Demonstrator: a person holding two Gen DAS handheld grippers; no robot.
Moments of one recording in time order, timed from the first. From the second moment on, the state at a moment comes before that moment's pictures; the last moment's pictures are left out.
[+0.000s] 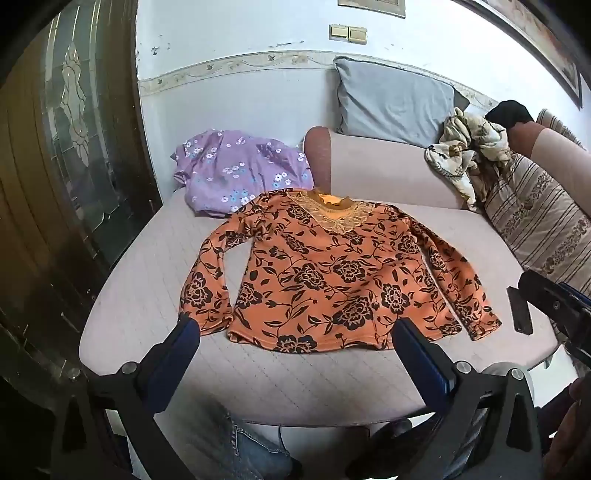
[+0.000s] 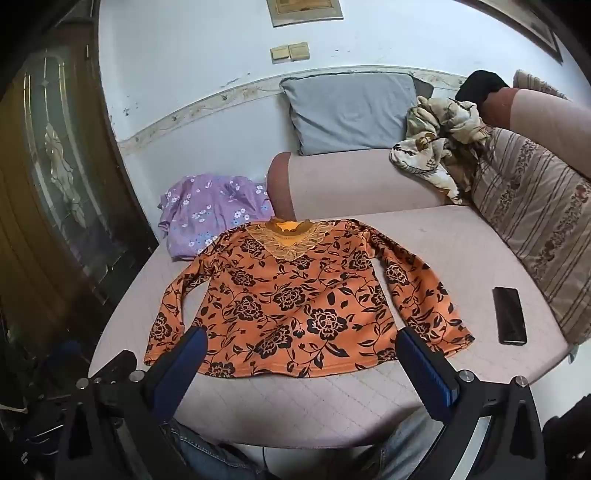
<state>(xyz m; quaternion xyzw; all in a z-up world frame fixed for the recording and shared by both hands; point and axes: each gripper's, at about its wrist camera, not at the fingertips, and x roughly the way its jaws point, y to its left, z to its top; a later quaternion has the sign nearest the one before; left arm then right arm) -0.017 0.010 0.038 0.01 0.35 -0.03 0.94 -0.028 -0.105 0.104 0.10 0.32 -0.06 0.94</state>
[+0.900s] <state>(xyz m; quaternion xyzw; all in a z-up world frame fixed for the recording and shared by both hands) -0.019 0.011 0.038 0.00 0.36 -0.03 0.93 -0.030 -0.100 0.108 0.09 0.32 -0.07 0.94</state>
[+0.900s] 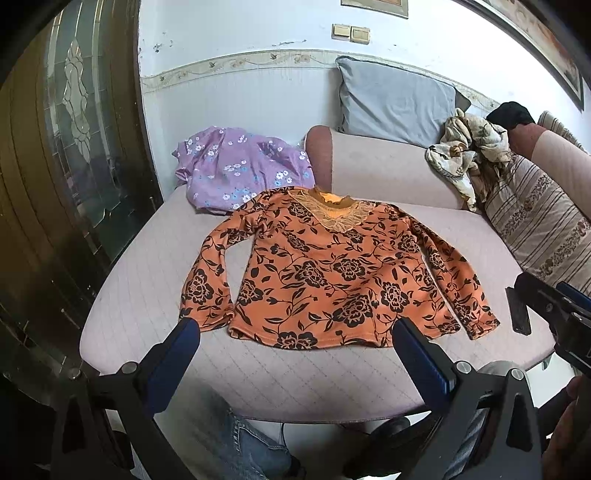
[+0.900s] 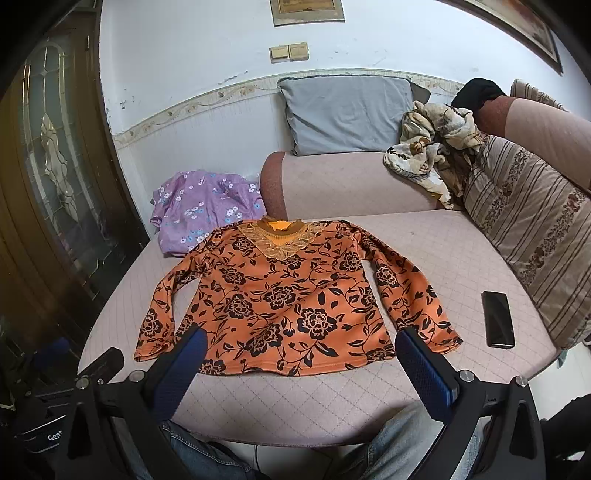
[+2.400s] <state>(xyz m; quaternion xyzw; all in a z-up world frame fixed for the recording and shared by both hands) 0.009 0.022 0.019 -0.01 0.38 -0.02 0.93 -0.005 -0.098 0.095 0.08 0.34 -0.07 0.93</state>
